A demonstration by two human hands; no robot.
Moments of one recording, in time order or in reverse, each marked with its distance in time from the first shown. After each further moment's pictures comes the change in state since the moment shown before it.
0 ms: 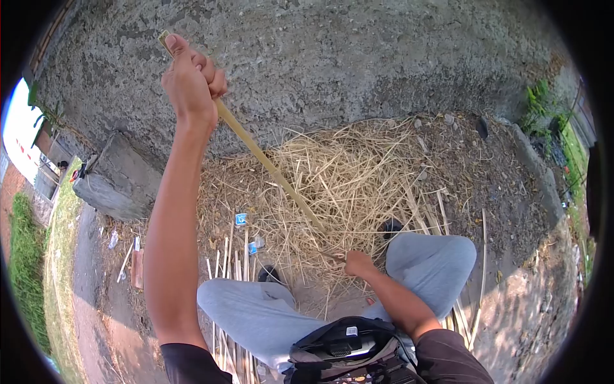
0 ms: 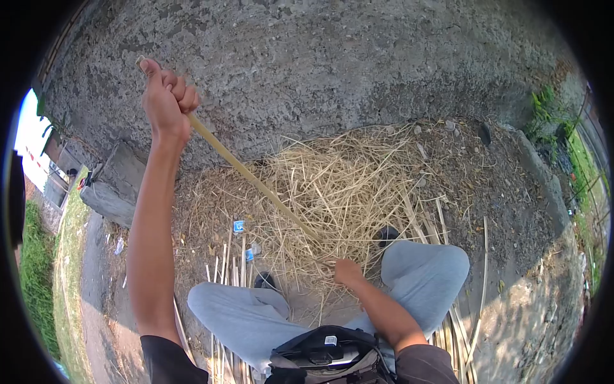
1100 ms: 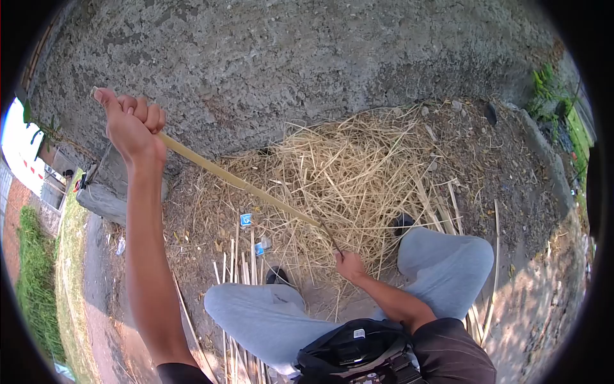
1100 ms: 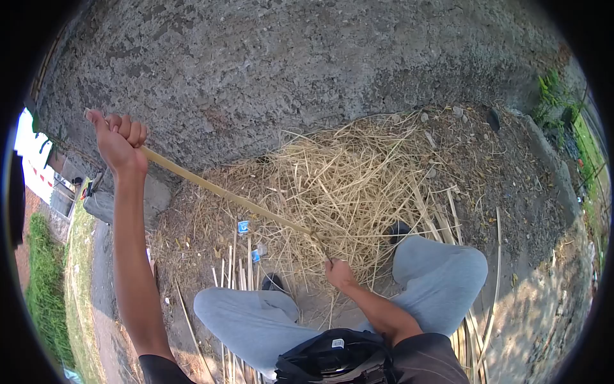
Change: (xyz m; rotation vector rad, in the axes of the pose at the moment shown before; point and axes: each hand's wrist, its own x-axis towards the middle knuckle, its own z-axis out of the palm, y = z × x) left_hand 0.002 0.005 -0.054 0.056 0.257 0.042; right_hand 0.056 -0.019 0.078 0.584 0.307 -0.019
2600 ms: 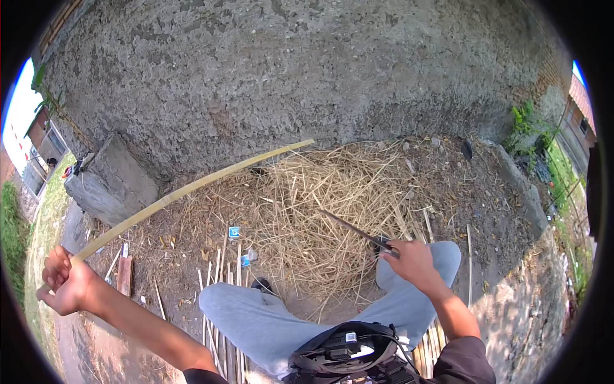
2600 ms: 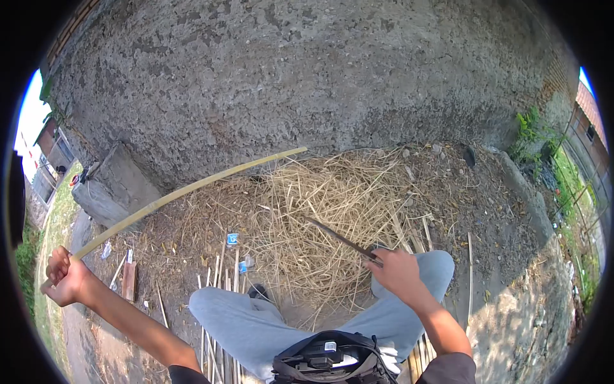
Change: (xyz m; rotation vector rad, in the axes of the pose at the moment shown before) left_hand -0.079 0.183 -0.235 -0.375 0.622 0.724; right_hand -0.165 -0.125 -0.265 -0.570 0.291 -0.285
